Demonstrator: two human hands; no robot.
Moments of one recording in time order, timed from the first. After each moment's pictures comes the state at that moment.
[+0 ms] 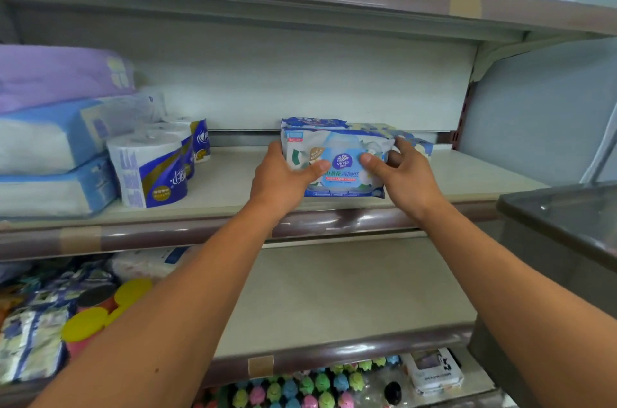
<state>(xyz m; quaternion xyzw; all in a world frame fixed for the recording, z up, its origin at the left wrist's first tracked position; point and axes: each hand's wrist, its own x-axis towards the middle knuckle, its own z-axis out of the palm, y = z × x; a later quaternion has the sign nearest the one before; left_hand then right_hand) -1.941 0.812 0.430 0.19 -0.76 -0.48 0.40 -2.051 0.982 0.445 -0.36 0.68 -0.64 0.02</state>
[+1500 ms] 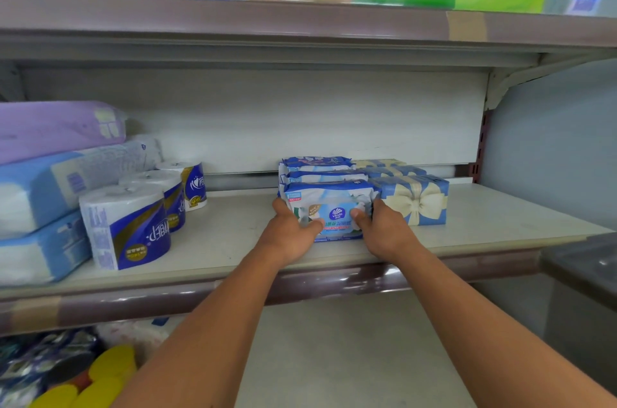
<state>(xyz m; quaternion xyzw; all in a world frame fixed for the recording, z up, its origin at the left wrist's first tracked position) -2.010 0.785 0.411 0.27 -0.85 -0.37 0.25 -2.130 0.918 0.413 -0.32 0.86 -0.40 -0.03</state>
